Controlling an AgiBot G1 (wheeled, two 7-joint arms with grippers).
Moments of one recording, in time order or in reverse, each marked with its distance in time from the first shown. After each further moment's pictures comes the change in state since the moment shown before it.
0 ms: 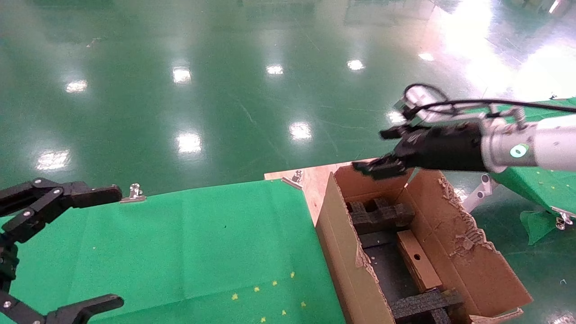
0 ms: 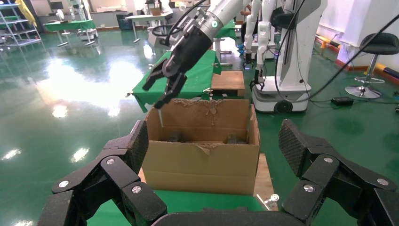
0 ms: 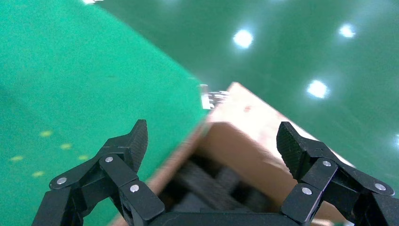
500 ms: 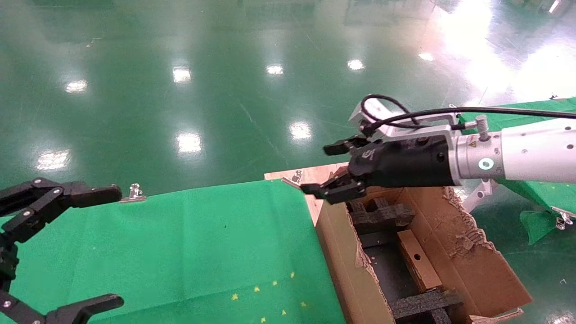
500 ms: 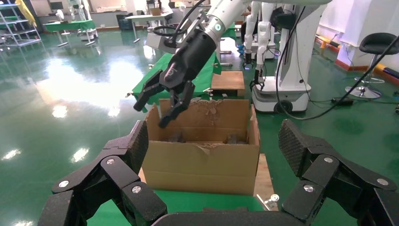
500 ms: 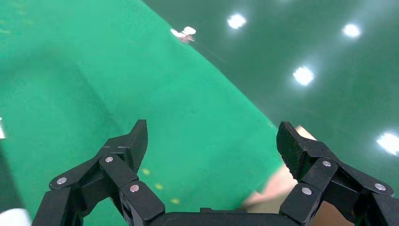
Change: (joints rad) left arm 0.000 0.000 0.001 0.000 0.000 0.000 0.000; right arm -0.245 -0.058 0.372 0.018 0.088 -0.202 -0.127
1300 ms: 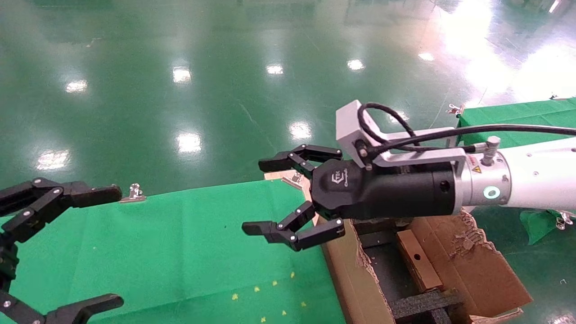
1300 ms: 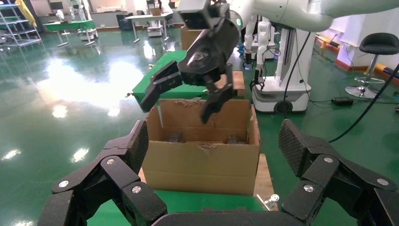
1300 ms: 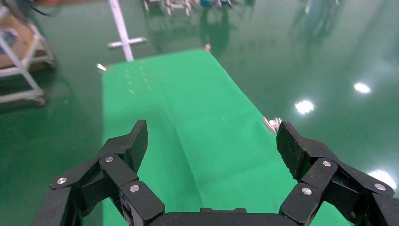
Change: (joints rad) left arm 0.000 0.000 0.001 0.000 -0.001 0.000 0.000; right arm -0.399 -0.094 0.604 0.029 0.144 -0.328 -0.207
